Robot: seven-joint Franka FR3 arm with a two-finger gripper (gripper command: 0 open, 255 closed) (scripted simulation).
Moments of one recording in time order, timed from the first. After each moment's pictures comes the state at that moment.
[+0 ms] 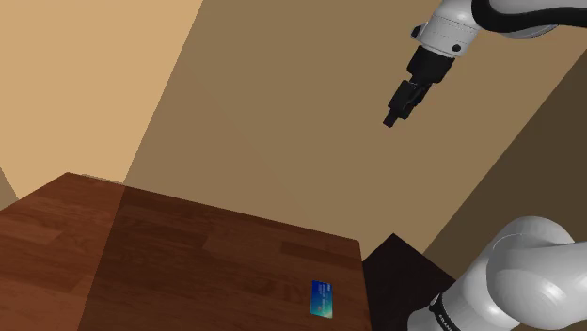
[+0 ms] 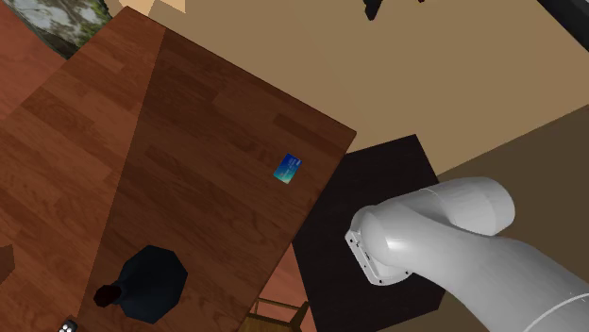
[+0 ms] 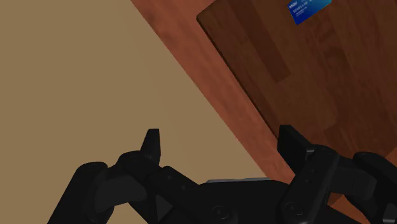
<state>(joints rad) -0.01 -0.75 -0.05 -2.32 -0.04 1.69 -0.14</state>
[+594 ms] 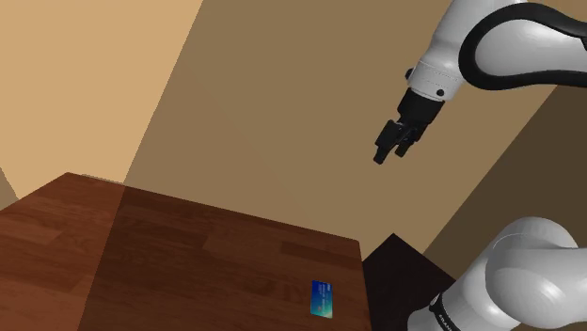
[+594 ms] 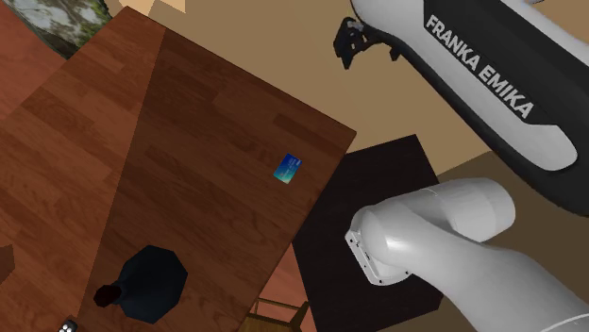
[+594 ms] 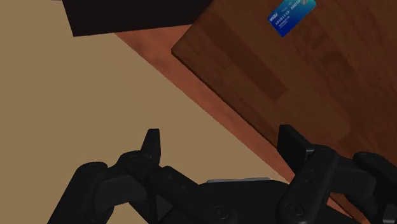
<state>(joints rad) -0.03 -0.87 0.05 -2.57 0.03 1.77 0.08</state>
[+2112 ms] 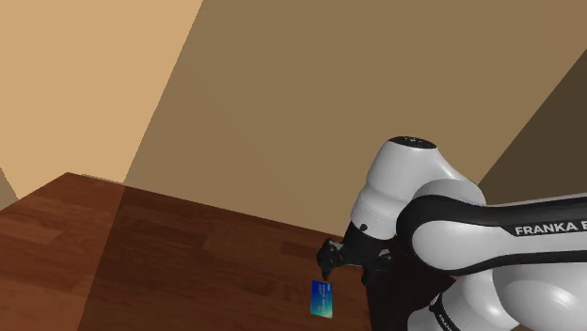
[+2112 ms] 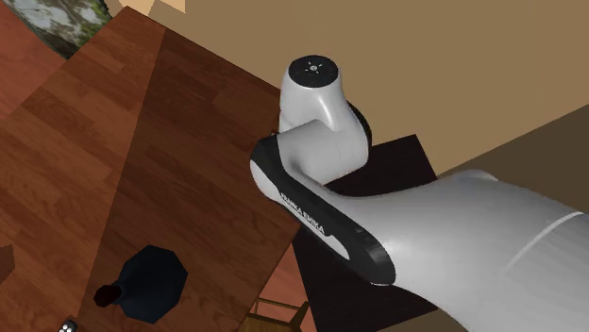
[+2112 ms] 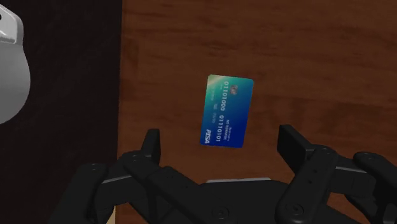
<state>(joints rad) 0.16 -0.73 0.57 -3.00 0.64 2.26 0.89</state>
